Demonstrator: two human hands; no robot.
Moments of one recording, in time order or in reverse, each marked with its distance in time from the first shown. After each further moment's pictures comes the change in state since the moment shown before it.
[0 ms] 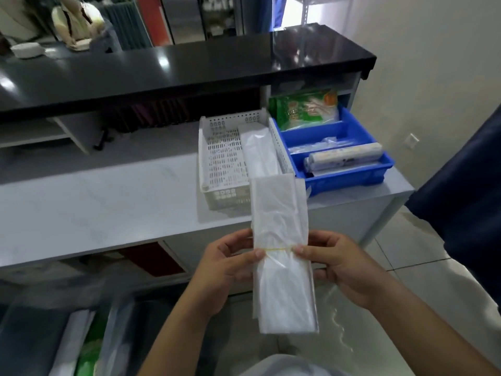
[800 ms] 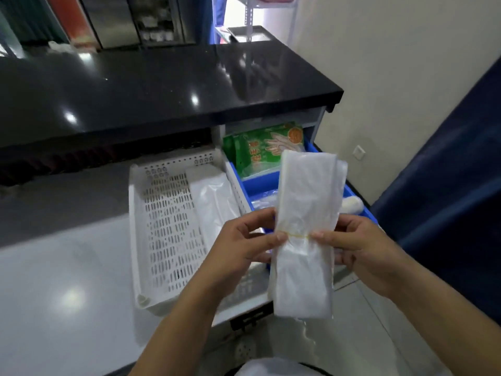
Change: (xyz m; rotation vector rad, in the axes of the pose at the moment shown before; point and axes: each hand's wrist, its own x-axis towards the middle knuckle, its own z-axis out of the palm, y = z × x) left_hand 0.252 0.098 0.061 0.078 -0.380 0.073; right_hand 0.146 -0.141 -0.098 0.023 0.294 -0.062
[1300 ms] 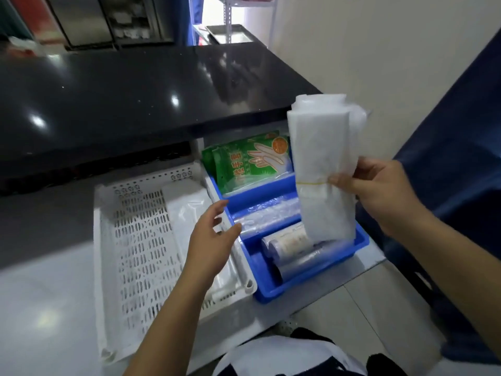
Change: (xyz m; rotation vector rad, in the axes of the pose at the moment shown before) left_hand 0.083 -0.024 -0.037 0.385 0.441 -0.017; right_hand 0.074 -0.079 -0.050 -0.297 0.274 -0.435
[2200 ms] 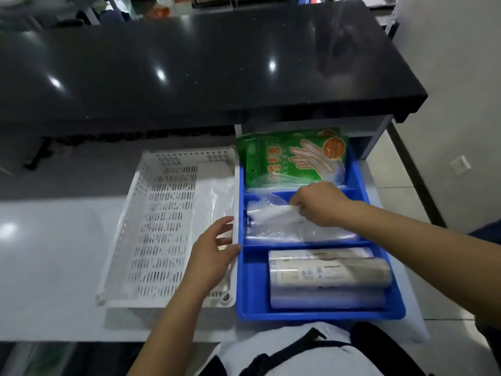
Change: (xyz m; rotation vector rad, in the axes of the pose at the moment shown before) left_hand -0.002 -0.024 0.043 0.183 0.276 -0.269; right_hand 0.164 0.128 0.072 -1.252 -0.915 -0.475
